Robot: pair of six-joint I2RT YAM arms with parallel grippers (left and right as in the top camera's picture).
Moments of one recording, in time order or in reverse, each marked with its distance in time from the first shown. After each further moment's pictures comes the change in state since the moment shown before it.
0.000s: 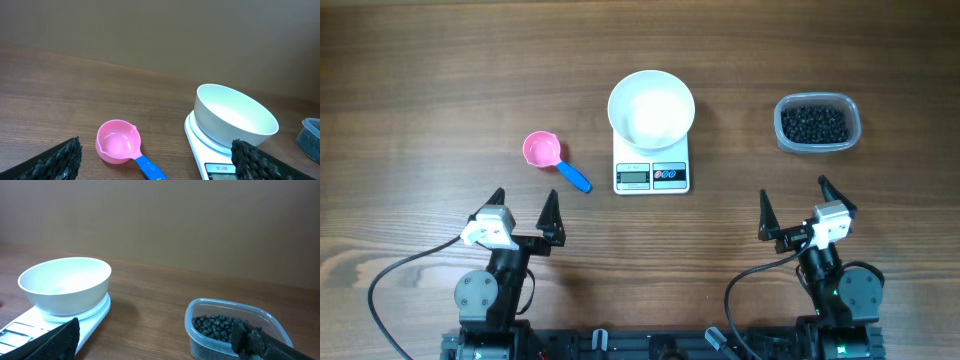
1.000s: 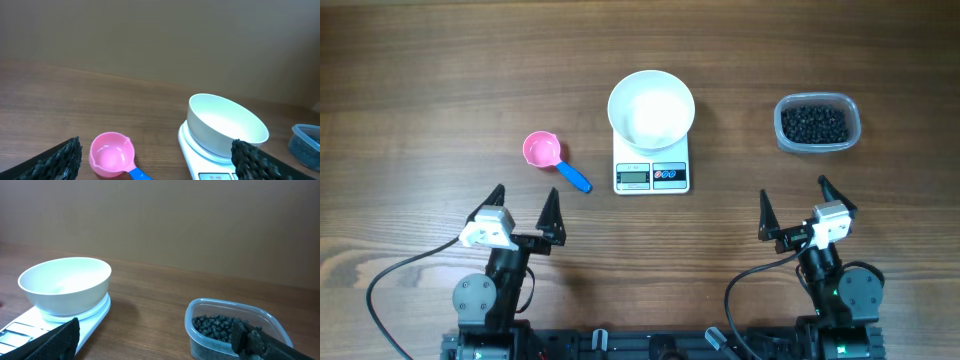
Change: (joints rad) left arm 0.000 0.000 0.000 0.059 0.029 0.000; right arm 0.000 0.000 0.000 0.000 0.000 0.000
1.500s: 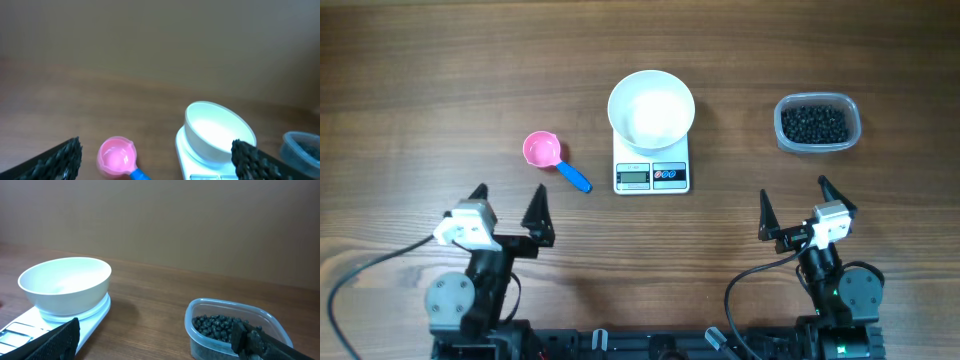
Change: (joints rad) left arm 0.000 0.146 0.350 -0.314 -0.058 -0.004; right arm 0.000 0.000 0.000 0.000 0.000 0.000
